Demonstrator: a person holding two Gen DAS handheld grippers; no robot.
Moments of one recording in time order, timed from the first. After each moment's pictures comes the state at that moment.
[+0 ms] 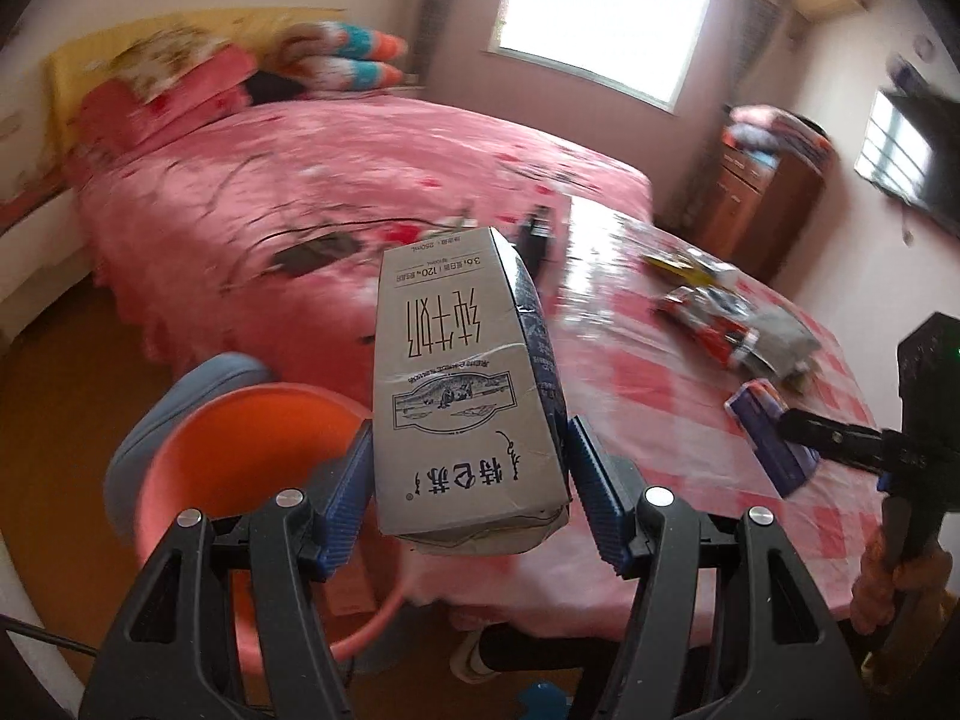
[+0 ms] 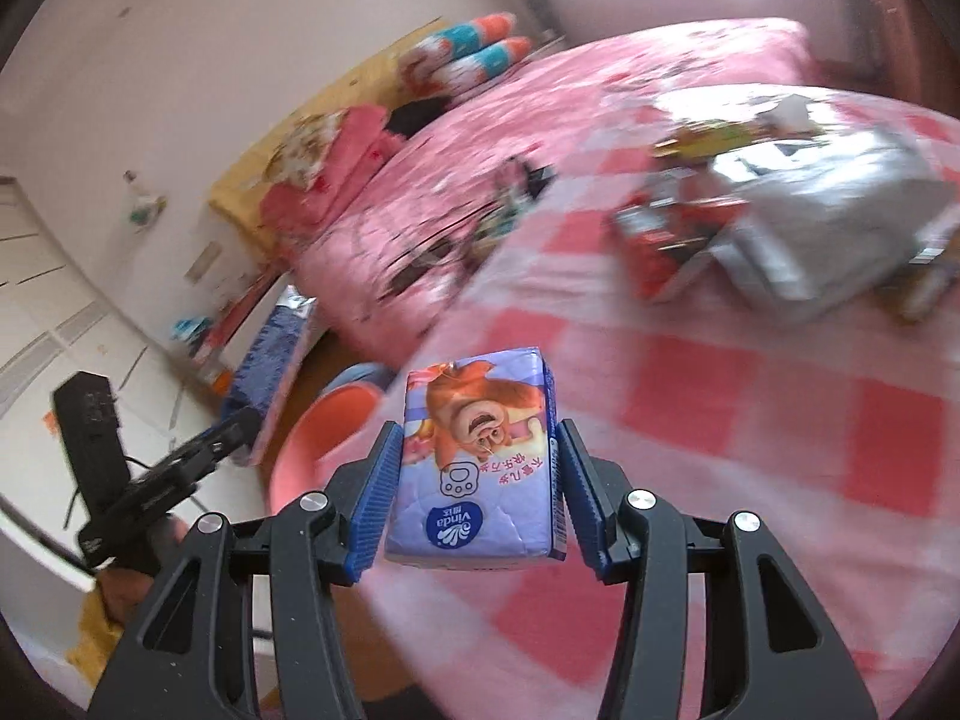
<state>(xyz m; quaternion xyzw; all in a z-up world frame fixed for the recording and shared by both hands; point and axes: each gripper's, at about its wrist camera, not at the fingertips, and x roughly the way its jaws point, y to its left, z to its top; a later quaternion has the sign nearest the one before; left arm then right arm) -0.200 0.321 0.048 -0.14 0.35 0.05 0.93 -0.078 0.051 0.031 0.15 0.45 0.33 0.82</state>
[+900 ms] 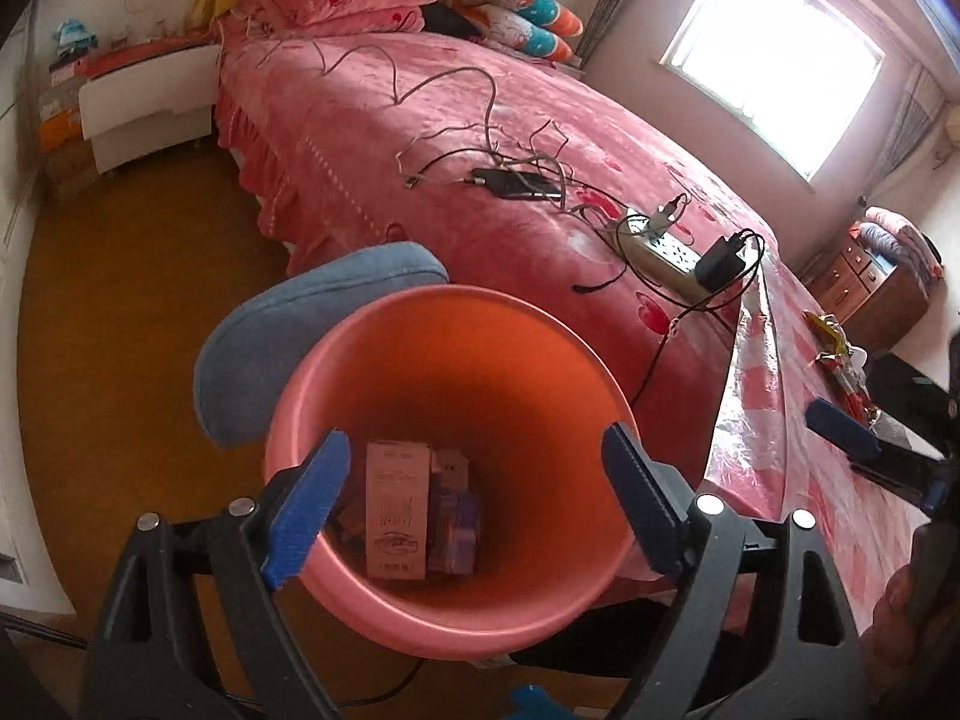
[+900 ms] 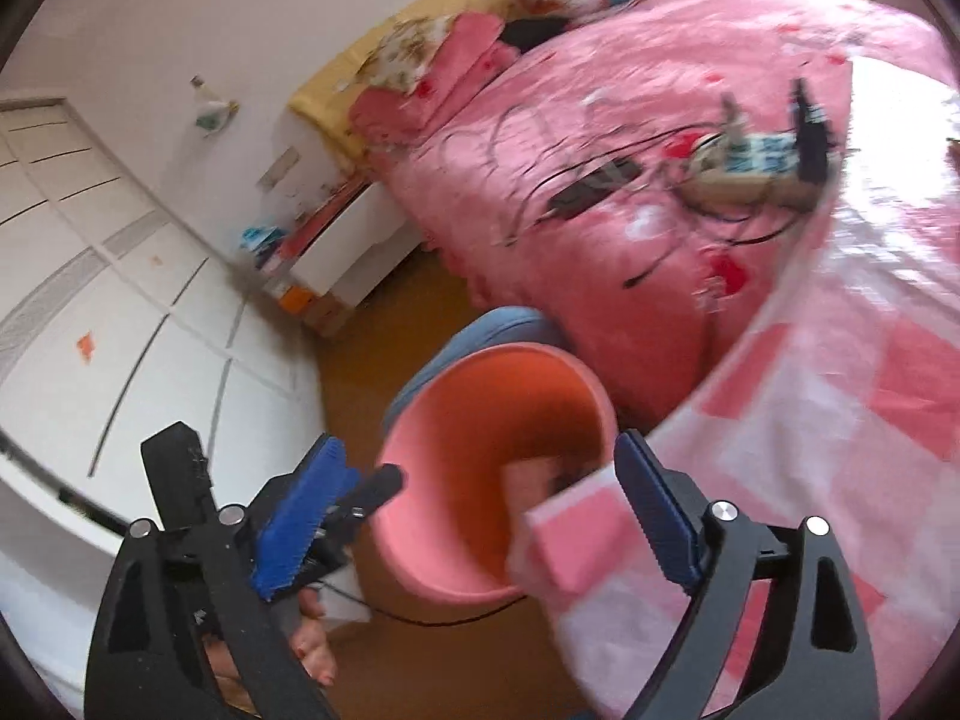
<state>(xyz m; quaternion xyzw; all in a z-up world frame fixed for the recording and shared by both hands) -0.236 0.429 -0.026 -0.26 0.38 0.17 0.87 -0.074 0.225 0.026 0.10 0.47 0.40 0.78</state>
